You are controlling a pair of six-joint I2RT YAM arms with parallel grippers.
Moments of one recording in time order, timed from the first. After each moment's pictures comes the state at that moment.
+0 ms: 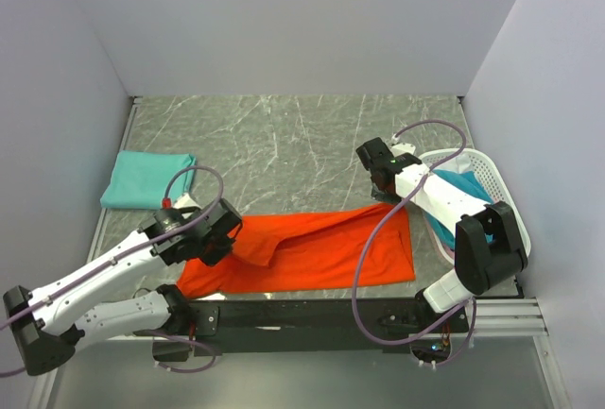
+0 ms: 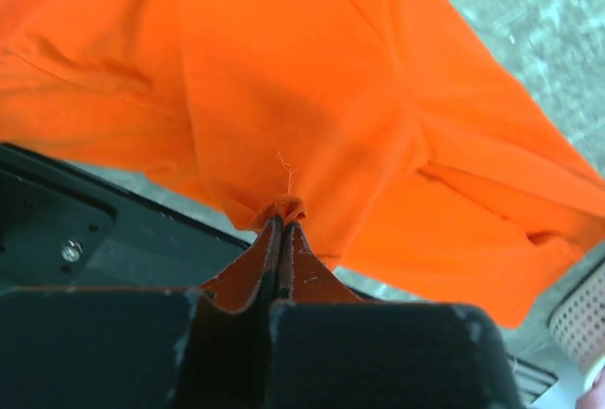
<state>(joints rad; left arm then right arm) -0.87 0.91 0.89 -1.21 -0.35 -1.60 0.43 1.52 1.05 -0.79 0.53 0.75</state>
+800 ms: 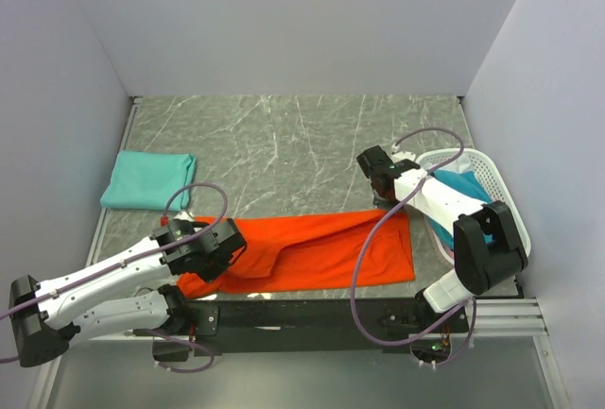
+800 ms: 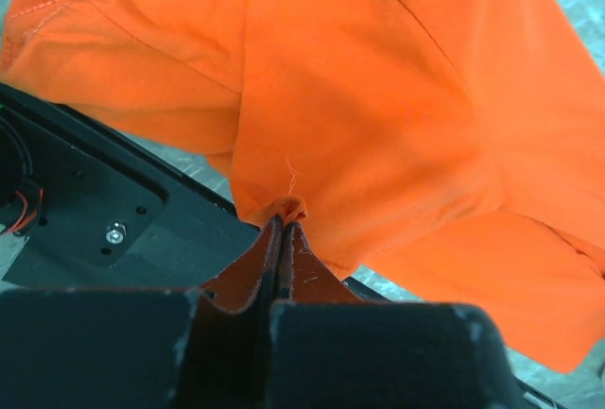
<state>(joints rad) -1.01 0.93 0.80 -1.30 -0.36 -1.81 0.43 1.52 1.00 -0.79 0.53 0.75</state>
